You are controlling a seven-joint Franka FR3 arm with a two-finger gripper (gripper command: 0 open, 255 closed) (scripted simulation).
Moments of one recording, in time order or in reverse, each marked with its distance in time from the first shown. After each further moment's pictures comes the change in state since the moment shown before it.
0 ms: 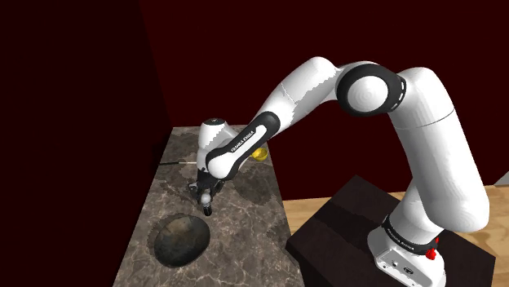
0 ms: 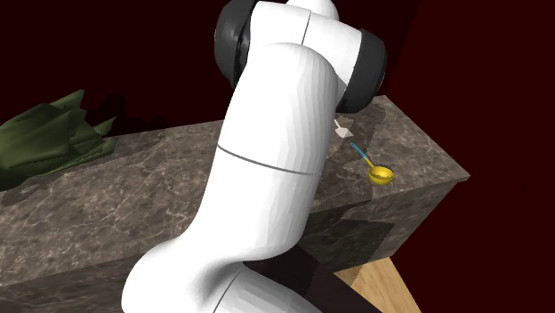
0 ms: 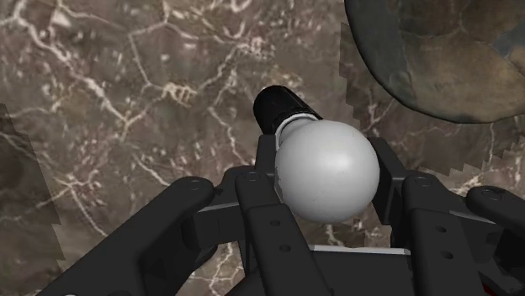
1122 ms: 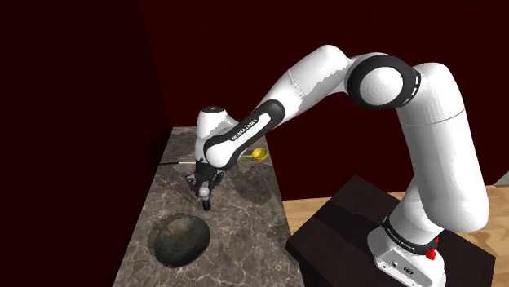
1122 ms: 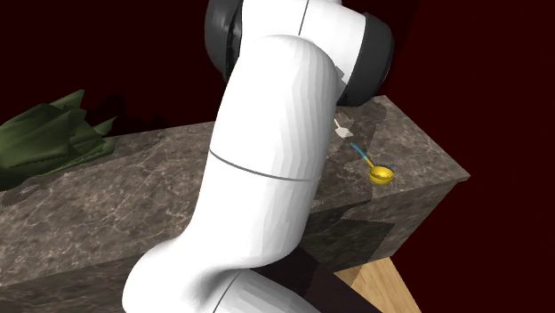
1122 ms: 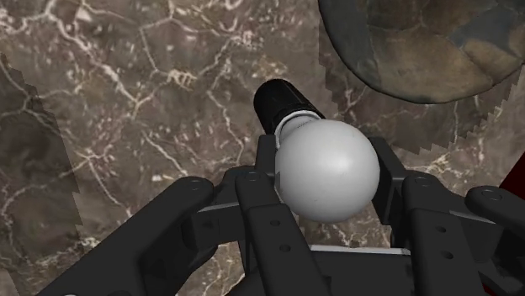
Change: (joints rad) arm -0.013 -0.075 0.015 -0.004 0.013 -0.070 0.003
